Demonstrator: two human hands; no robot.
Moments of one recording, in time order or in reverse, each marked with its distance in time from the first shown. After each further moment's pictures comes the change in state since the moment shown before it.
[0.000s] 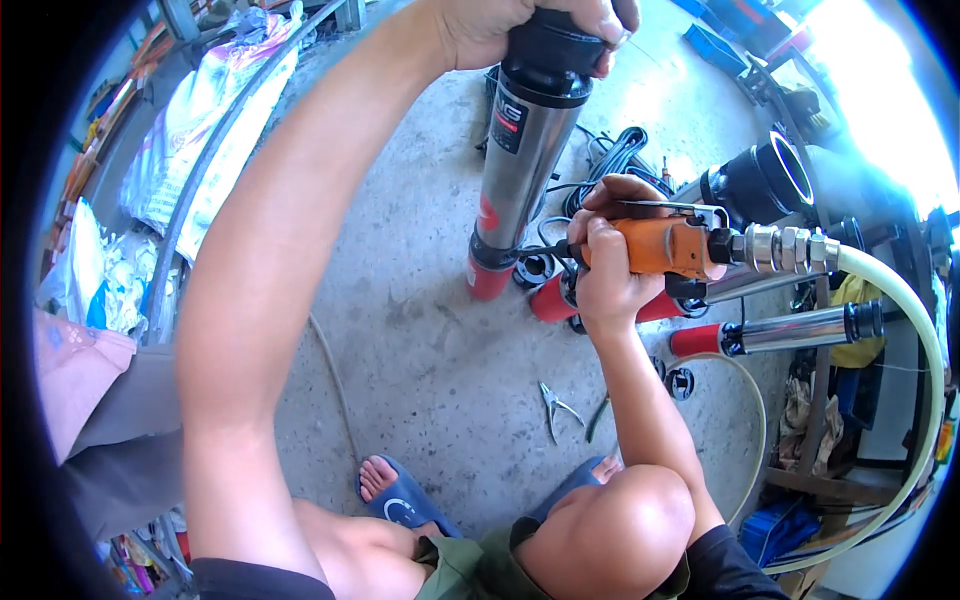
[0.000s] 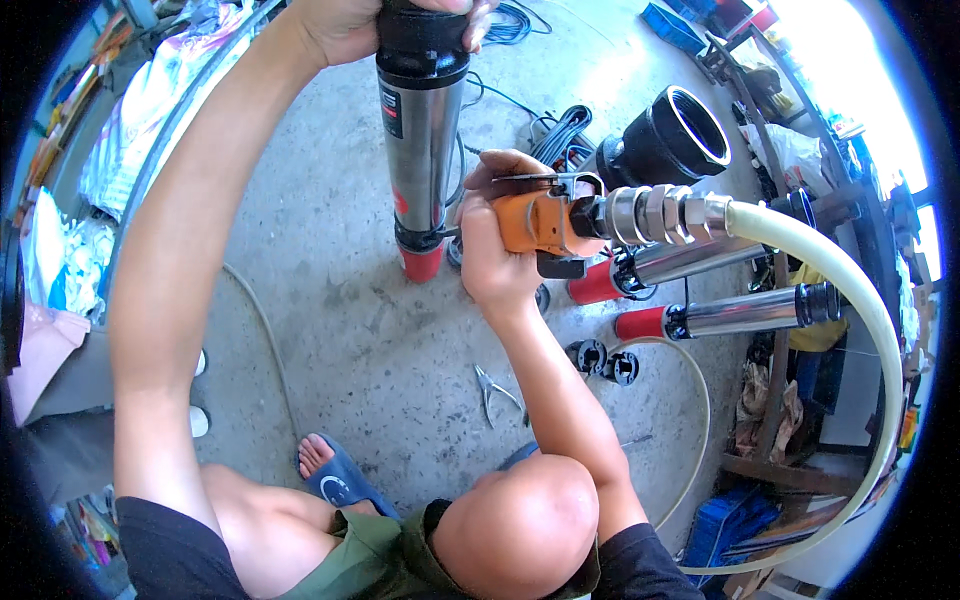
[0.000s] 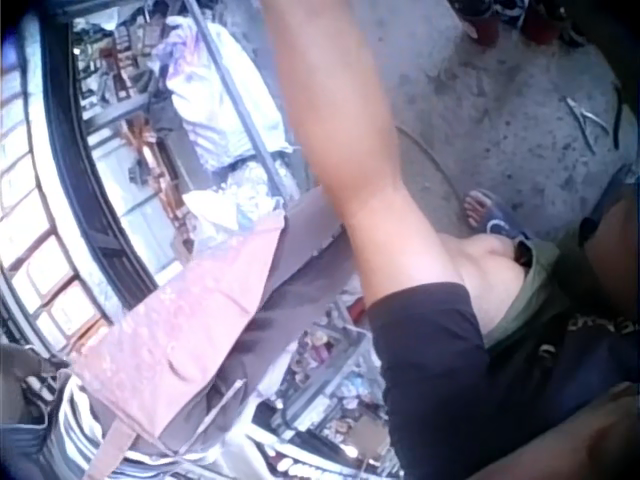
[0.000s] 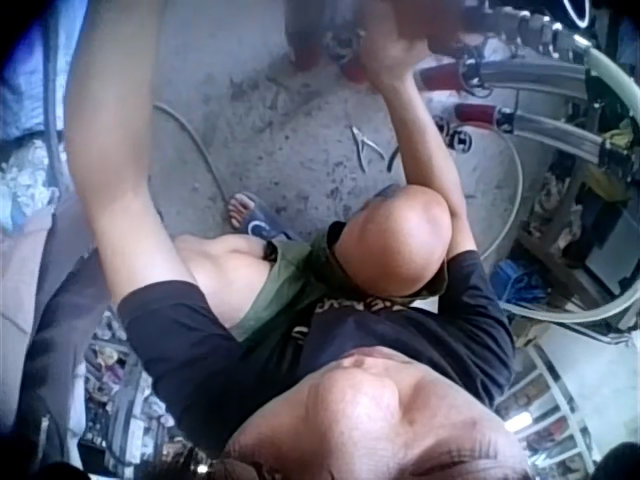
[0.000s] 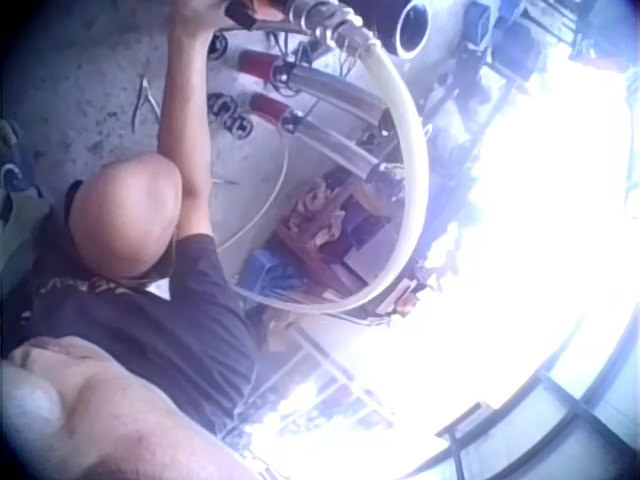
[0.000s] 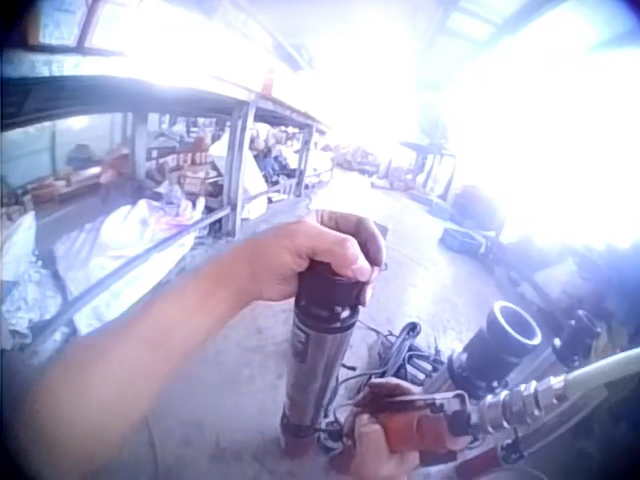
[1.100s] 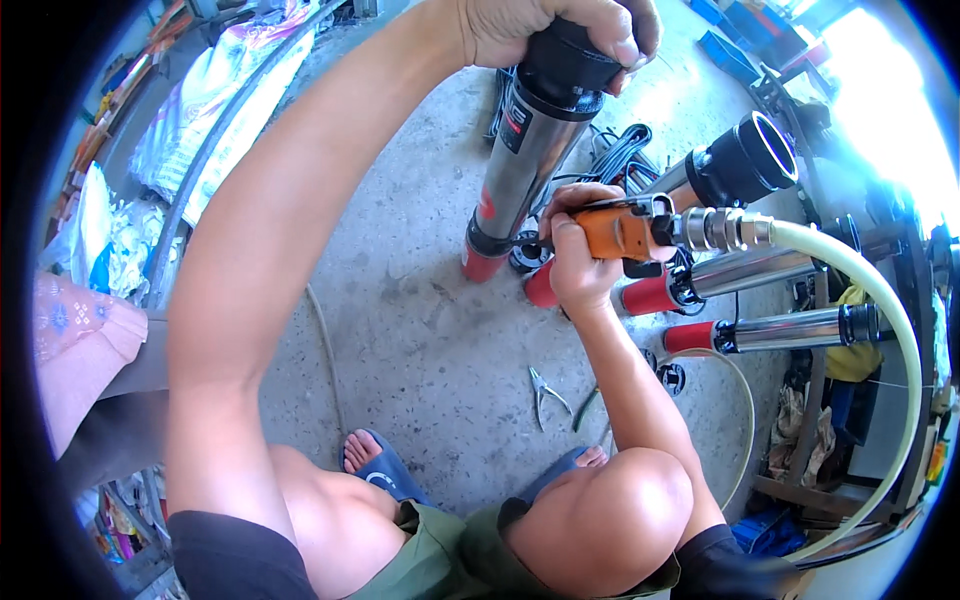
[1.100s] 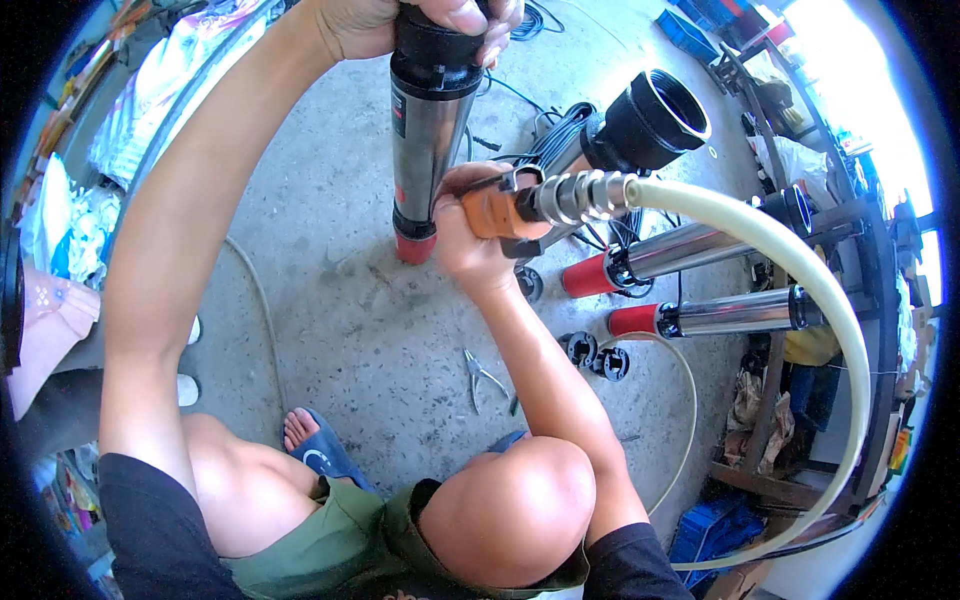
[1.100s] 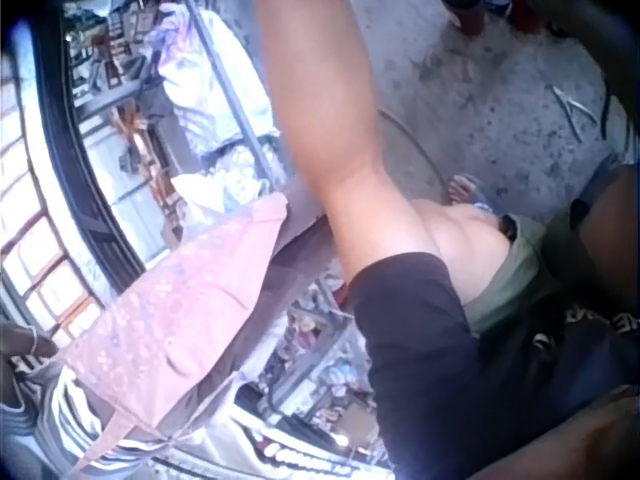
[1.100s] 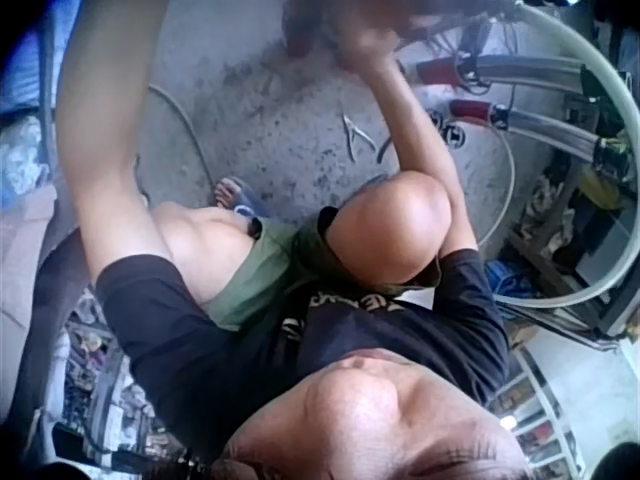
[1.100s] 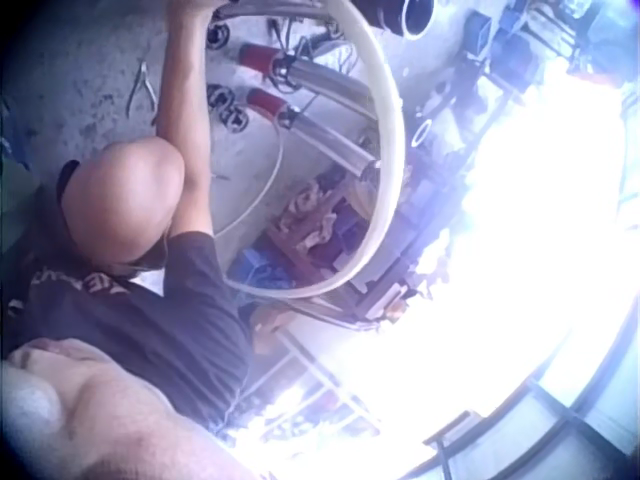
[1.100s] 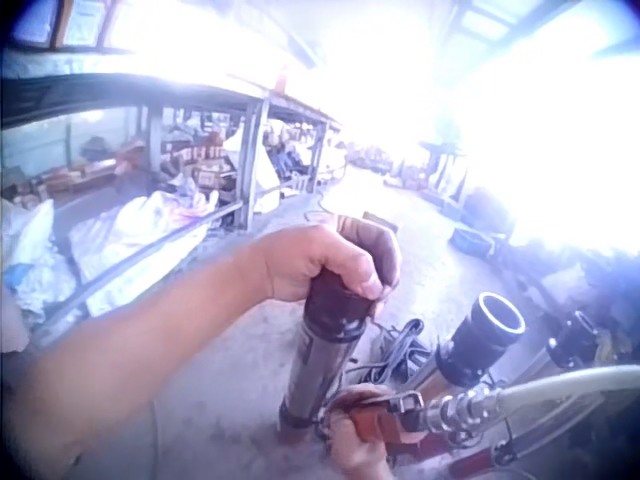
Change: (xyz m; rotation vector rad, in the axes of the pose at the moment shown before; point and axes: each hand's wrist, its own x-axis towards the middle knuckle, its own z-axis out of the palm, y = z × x) left_hand 0.003 0.004 0.030 -0.067 -0.074 -0.107; right_hand -0.018 0.023 -0.022 0.302 -0.169 0.193
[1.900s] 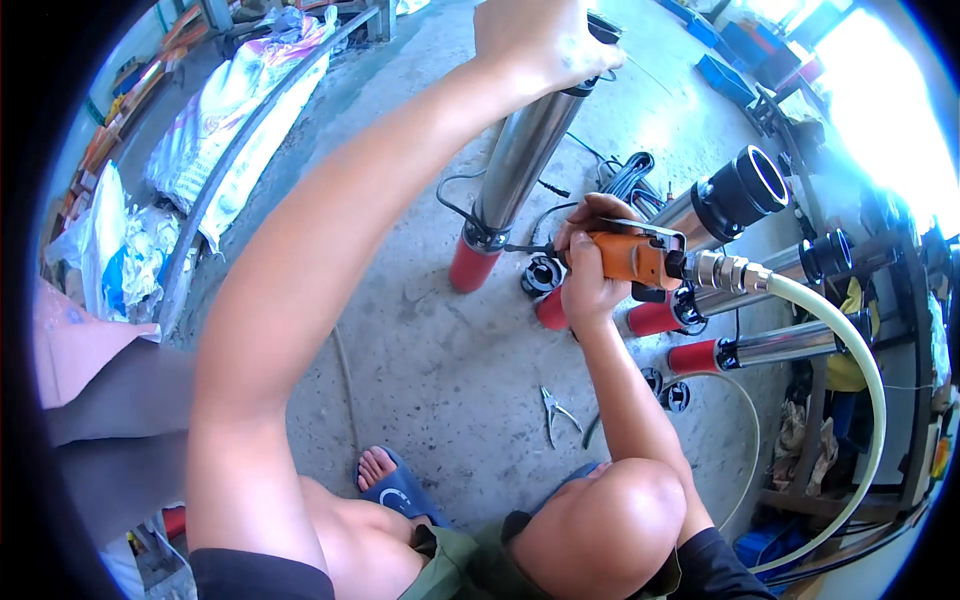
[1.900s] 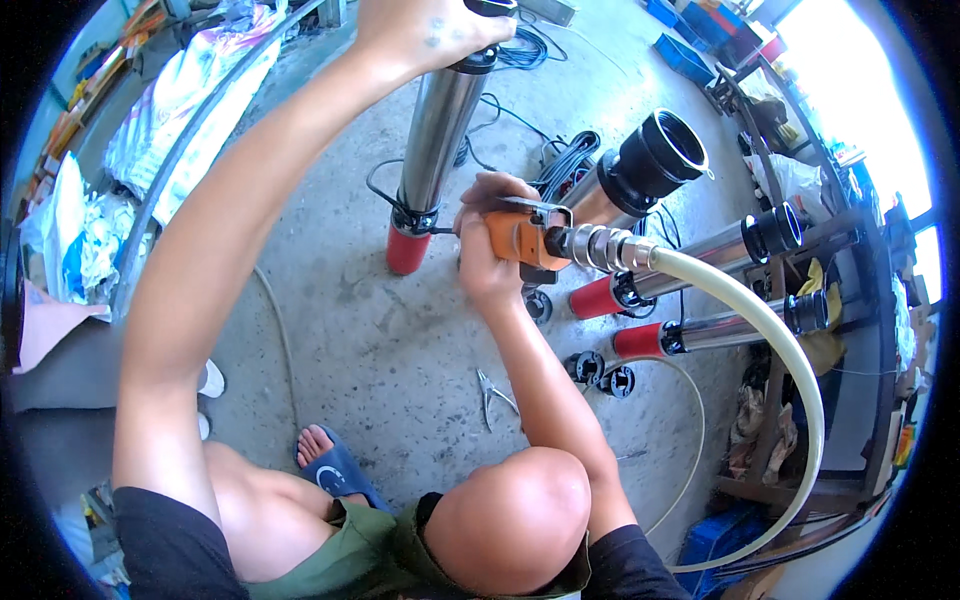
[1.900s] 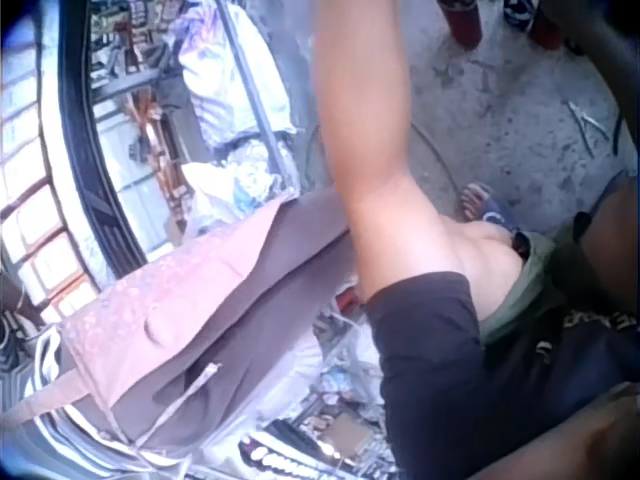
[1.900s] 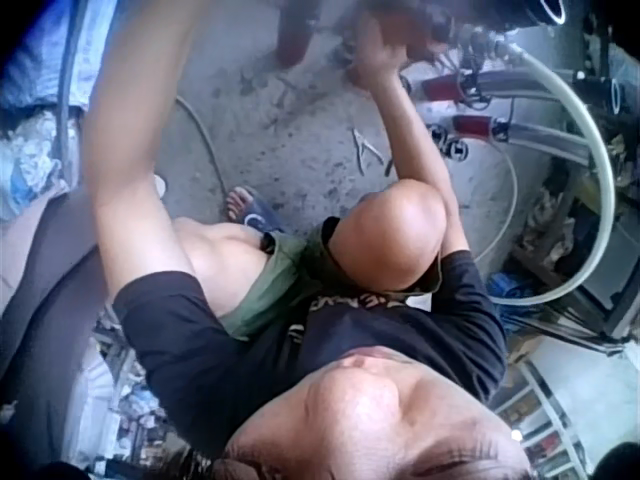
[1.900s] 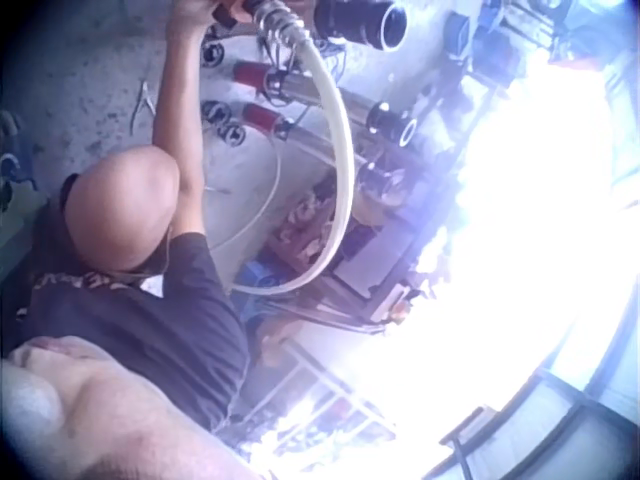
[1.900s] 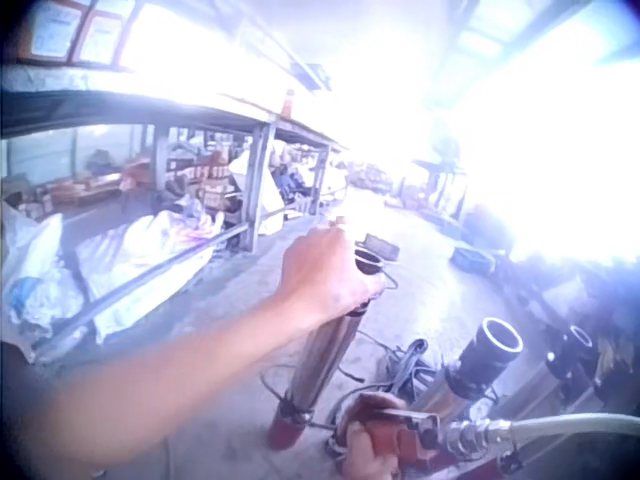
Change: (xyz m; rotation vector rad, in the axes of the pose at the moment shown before) left_hand -0.012 0.024 0.035 1.375 0.972 0.030; right_hand 0.004 -0.001 0.028 -0.183 0.051 -0.188
